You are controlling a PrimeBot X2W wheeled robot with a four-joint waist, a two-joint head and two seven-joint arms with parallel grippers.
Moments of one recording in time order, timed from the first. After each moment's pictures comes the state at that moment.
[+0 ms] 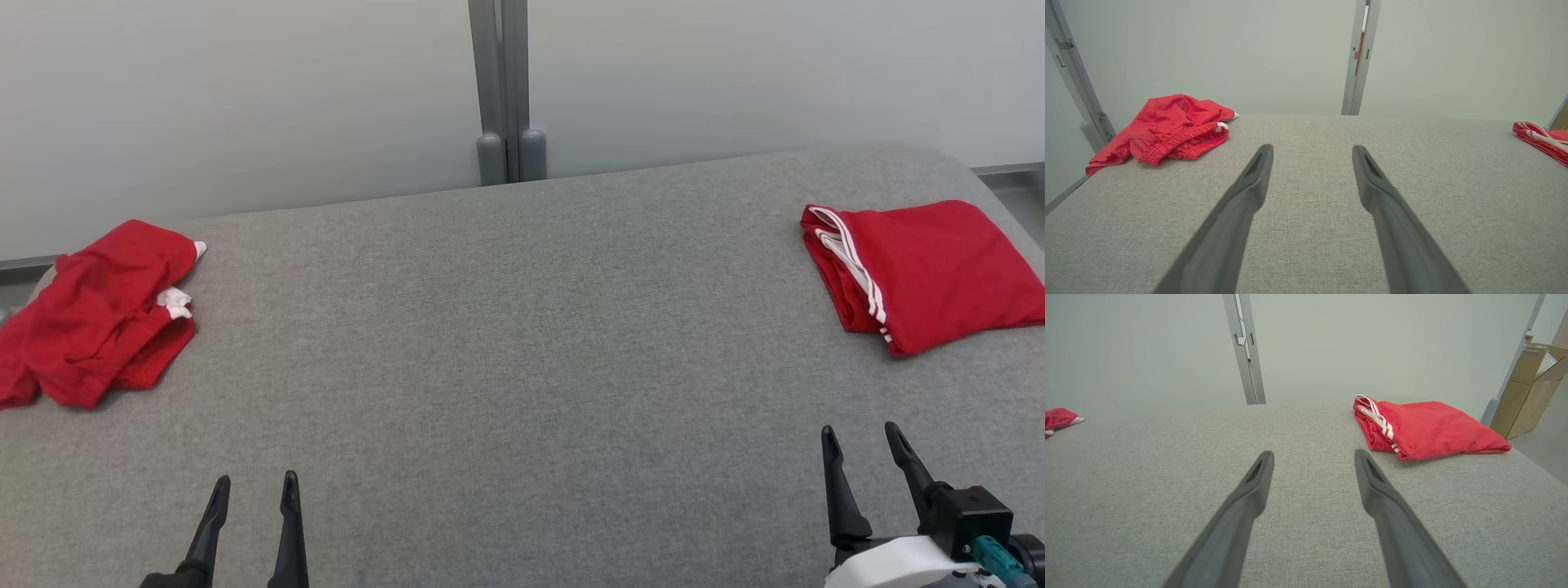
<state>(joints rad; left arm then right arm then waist) 0.20 0.05 0.01 0.07 -0.17 -0.11 -0.26 0.11 -0.05 -0.09 0.17 0.07 0.13 -0.26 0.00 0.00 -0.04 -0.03</state>
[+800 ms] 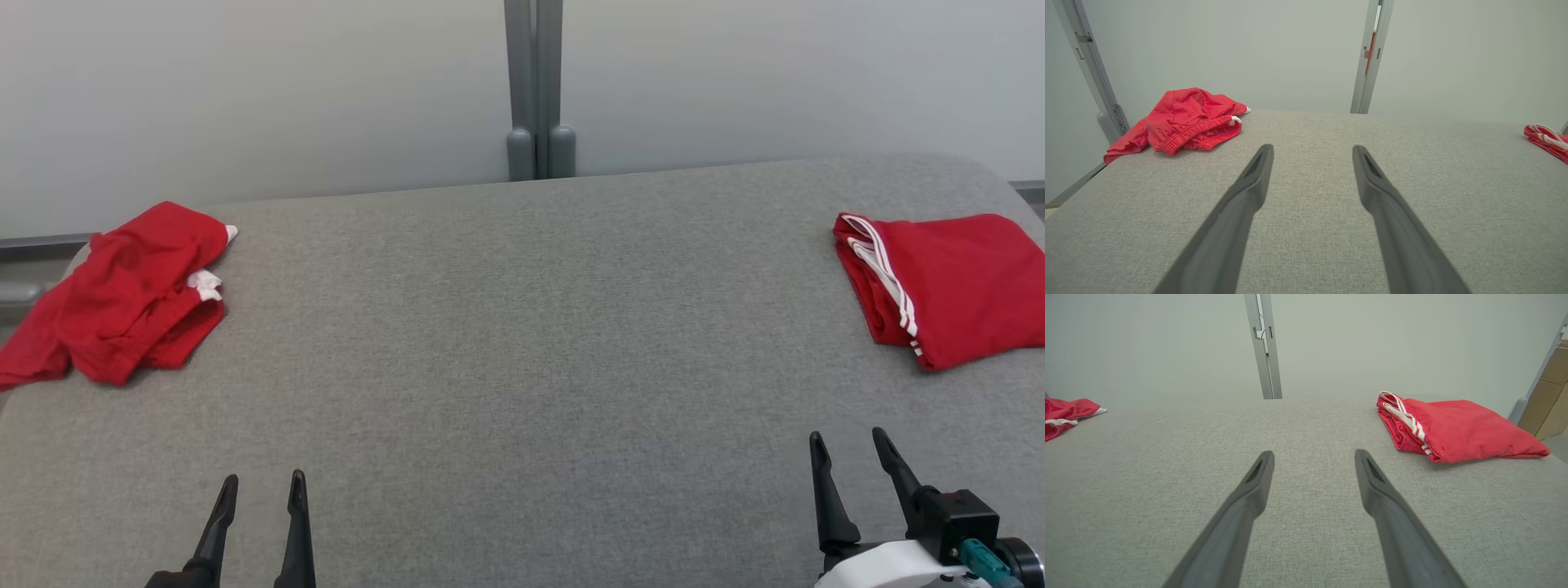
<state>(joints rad) 0.20 0.05 0.00 0.08 -0.18 -0.11 -0.26 0.11 -0.05 -0.06 0.19 0.08 0.13 -0.26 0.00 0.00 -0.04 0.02</state>
